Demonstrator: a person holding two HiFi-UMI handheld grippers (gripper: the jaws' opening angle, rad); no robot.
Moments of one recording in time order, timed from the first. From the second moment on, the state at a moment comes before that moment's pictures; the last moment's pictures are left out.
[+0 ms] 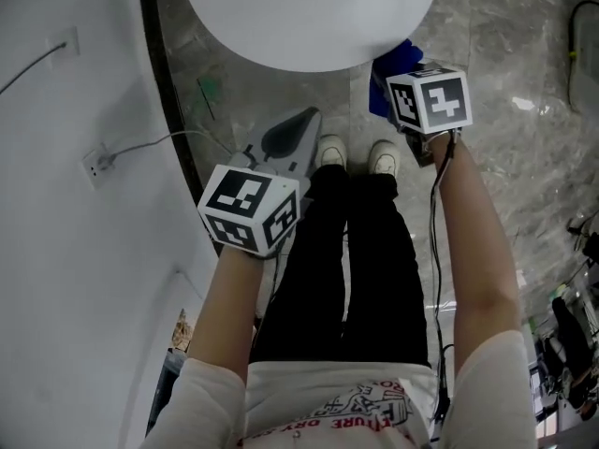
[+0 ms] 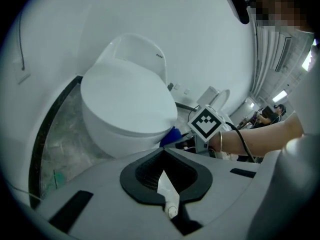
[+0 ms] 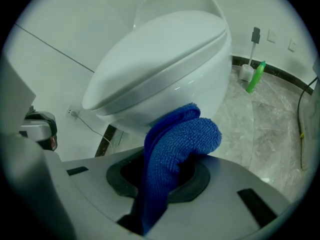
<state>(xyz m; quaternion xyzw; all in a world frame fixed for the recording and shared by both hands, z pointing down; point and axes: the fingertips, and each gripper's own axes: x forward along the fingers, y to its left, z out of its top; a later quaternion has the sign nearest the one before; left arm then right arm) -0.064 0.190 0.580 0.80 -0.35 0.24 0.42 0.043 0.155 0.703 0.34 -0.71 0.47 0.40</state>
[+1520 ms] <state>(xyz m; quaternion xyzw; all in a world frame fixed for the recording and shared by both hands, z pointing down) -0.166 0.188 0.383 0.78 -0.48 0.19 0.36 -0.074 0.181 0.437 0.32 -0.82 0.37 0.29</state>
